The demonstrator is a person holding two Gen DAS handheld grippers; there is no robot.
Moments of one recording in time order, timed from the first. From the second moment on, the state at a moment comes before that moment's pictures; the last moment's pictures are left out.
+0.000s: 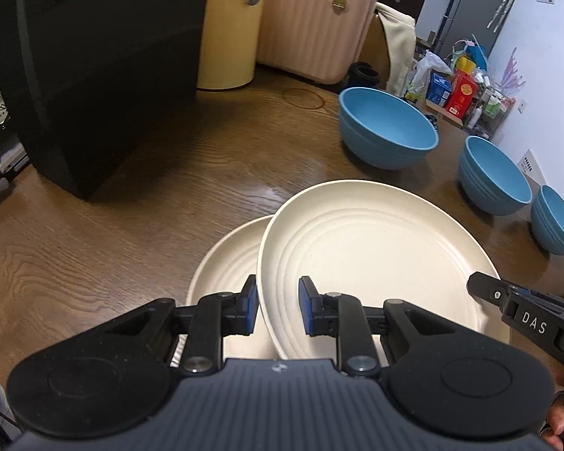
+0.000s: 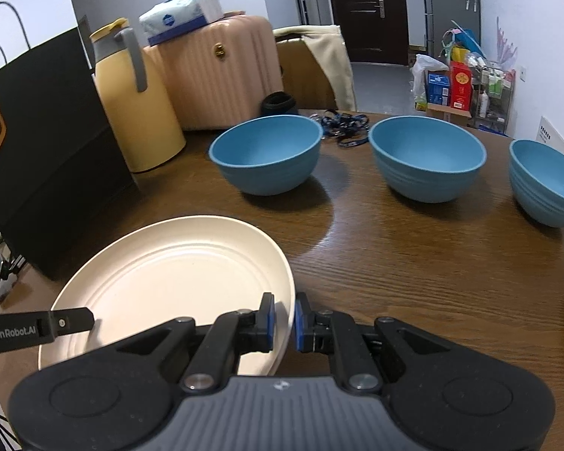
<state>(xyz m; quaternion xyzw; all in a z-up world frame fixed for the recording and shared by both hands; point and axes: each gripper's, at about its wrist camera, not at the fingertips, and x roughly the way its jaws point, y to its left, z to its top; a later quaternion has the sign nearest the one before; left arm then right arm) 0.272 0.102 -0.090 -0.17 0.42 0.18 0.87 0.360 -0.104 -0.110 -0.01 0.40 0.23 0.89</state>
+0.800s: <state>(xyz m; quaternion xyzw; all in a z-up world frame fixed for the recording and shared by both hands) 0.262 0.135 -0.113 -0.15 0.44 0.19 0.87 0.343 -0.057 -0.127 -0.05 0.41 0.23 0.88</state>
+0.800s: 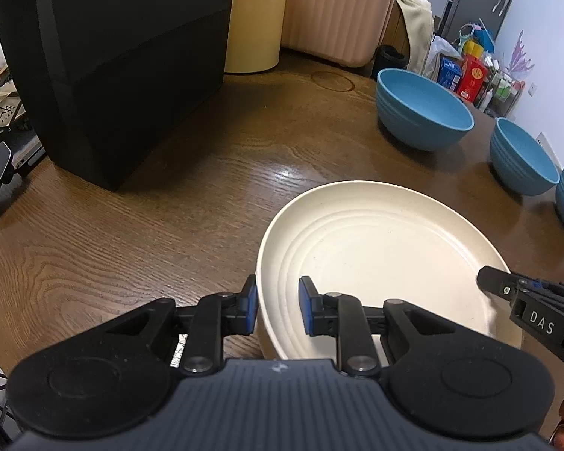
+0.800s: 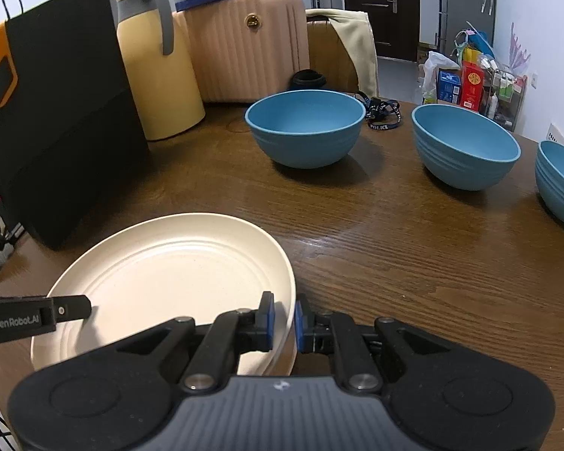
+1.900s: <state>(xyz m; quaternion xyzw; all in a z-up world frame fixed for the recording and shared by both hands) 0.276 0.112 -0.135 -0.04 0.45 0.19 0.87 0.340 -0.047 -0.149 -0.11 0.41 0.23 0.88</state>
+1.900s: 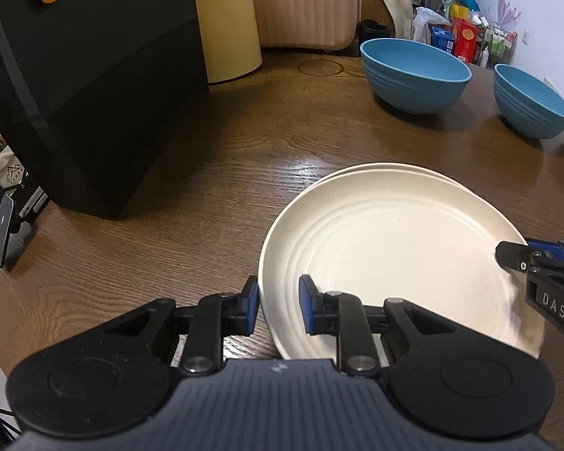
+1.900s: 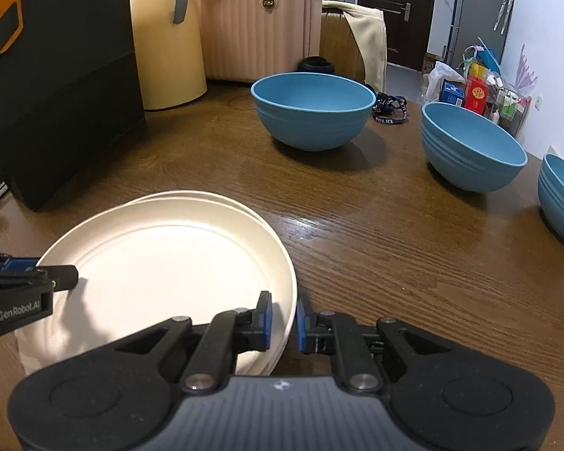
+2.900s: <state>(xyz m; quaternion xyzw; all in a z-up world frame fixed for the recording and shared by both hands) 0.272 0.124 -0.133 -0.06 0.45 0.19 0.87 0.343 -0.061 -0.150 -0.06 0.43 0.24 0.87</state>
